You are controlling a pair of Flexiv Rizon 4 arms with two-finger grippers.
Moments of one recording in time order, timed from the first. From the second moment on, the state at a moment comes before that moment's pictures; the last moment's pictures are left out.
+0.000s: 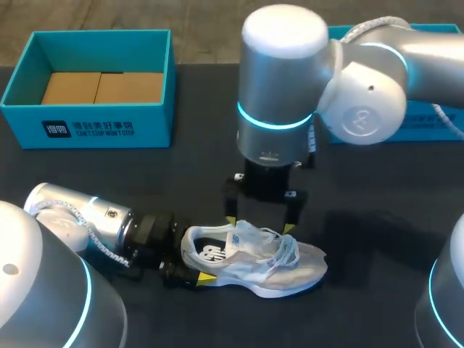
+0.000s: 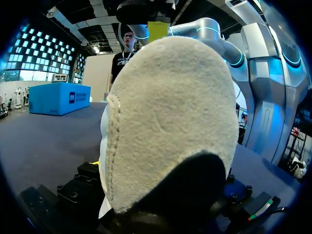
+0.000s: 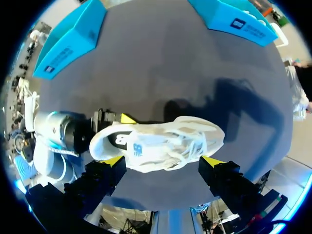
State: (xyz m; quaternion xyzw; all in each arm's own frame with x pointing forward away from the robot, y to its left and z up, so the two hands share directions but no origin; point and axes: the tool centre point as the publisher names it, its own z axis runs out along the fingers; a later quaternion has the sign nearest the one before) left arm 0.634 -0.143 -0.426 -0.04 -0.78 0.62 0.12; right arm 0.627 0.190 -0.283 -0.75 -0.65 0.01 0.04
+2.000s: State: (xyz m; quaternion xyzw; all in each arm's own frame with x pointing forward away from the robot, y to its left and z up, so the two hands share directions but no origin) left arm 0.634 -0.143 -0.426 -0.04 -0.78 0.62 0.12; right arm 0.634 0.207 -0.338 -0.63 -0.76 0.06 -0.12
